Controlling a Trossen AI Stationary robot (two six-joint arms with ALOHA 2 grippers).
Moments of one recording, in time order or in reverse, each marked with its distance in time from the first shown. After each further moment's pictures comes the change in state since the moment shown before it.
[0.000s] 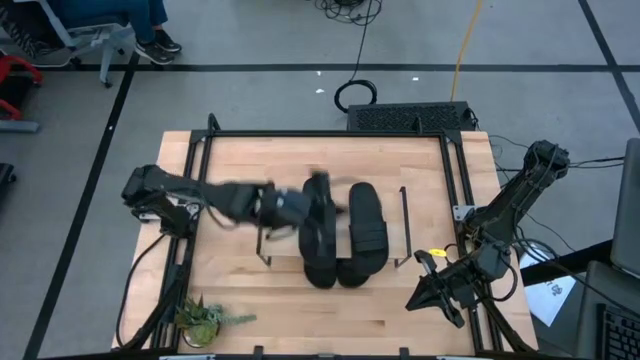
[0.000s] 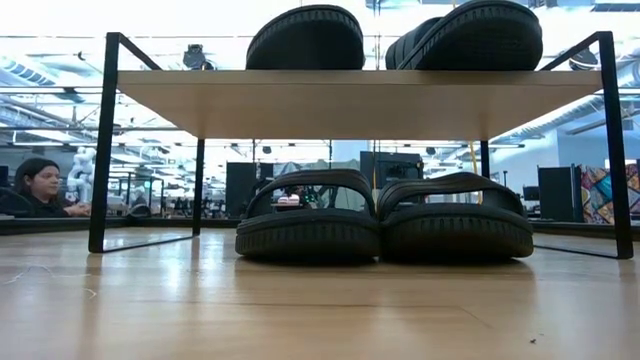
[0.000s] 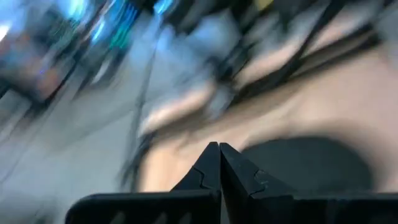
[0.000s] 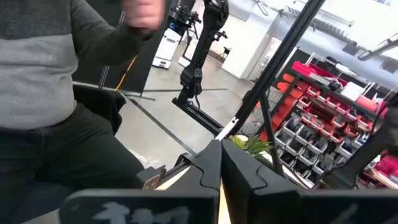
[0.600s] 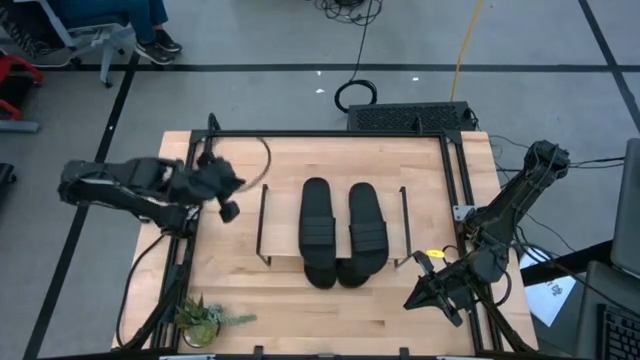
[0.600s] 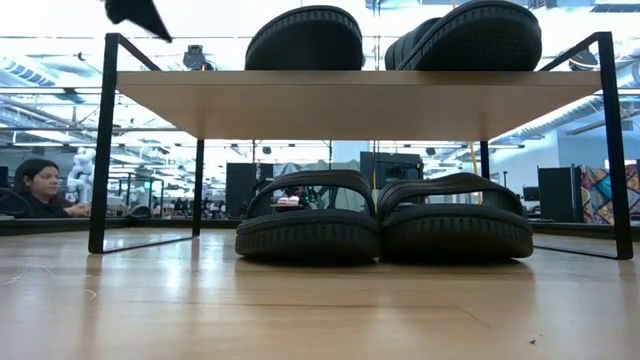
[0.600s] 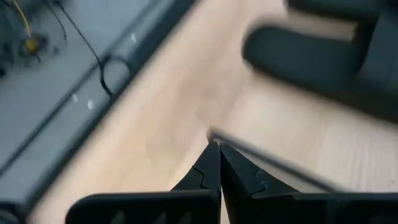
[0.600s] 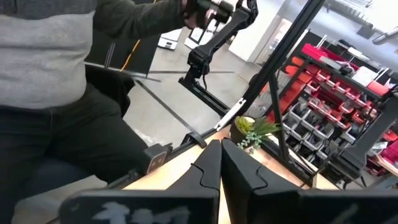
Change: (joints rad) left arm 0.127 -0.717 -0.501 -0.694 -0.150 -0.791; right arm -0.001 0.000 -0.001 -0.096 0.005 0.027
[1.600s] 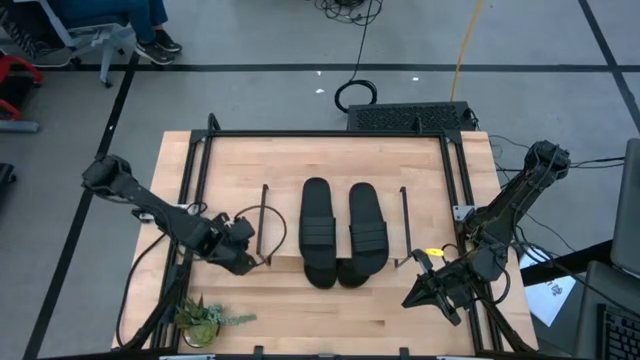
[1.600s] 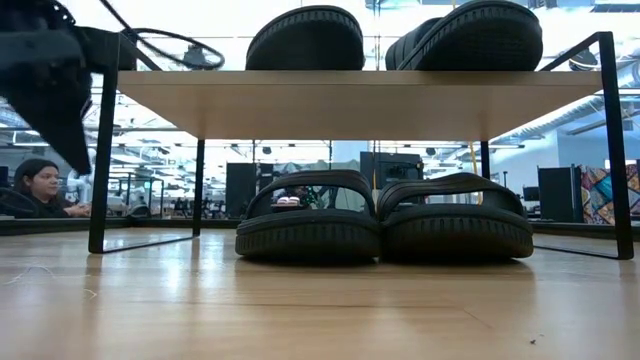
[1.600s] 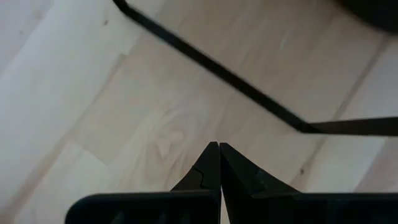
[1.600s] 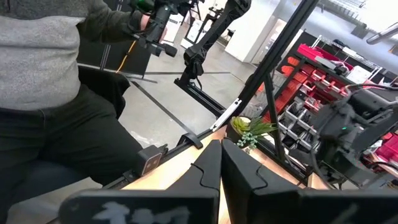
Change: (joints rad) left arm -0.410 0.291 -0.408 0.192 0.134 -0.701; right arm -0.014 0.000 0.000 0.013 0.002 -0.001
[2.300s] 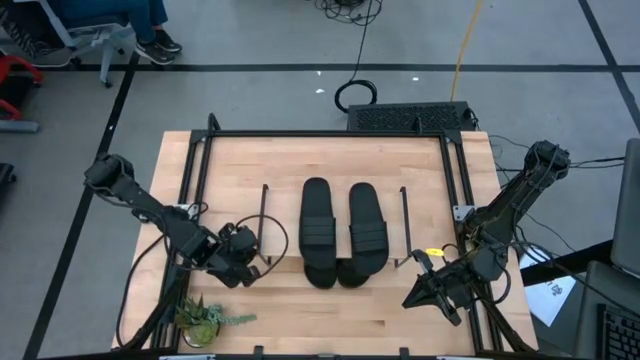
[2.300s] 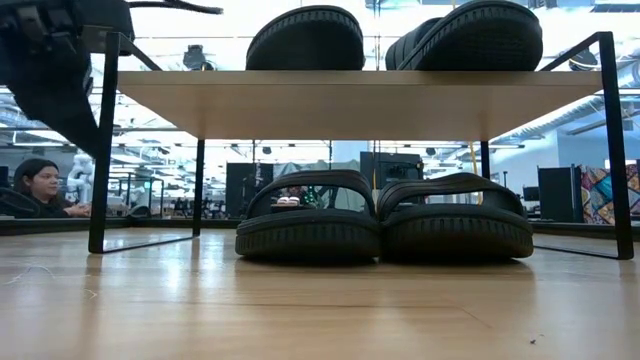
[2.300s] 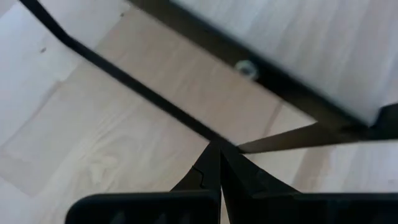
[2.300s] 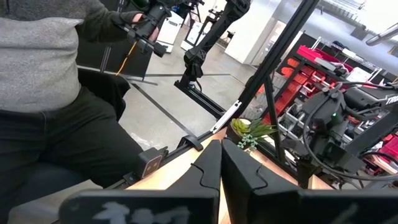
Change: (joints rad) left arm -0.104 0.032 0.000 0.191 -0.088 -0.060; right arm 0.001 0.000 0.000 0.009 -0.003 0.000
